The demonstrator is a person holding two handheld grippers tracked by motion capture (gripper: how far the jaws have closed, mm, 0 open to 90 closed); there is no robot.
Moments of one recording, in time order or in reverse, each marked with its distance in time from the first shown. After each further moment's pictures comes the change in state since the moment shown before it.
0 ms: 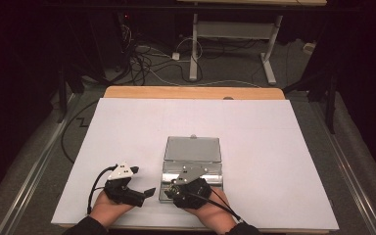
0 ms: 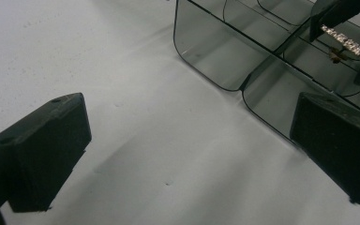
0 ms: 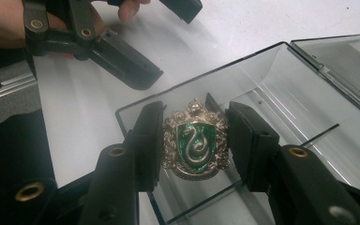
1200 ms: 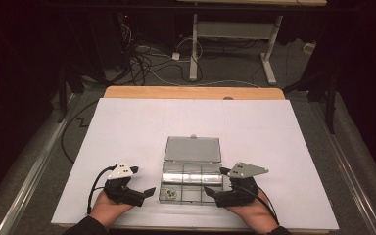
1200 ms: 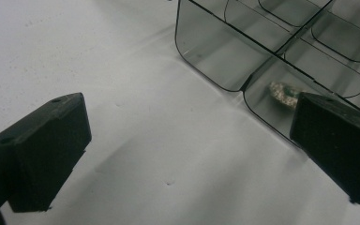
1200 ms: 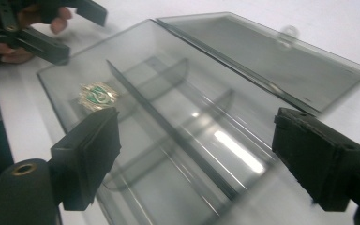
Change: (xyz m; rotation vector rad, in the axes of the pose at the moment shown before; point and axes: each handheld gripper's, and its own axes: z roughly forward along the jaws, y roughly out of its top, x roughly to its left) left arm 0.001 0.000 0.000 -0.001 0.001 -0.008; right arm -0.061 -0.064 -0.077 -0.131 -0.107 0.173
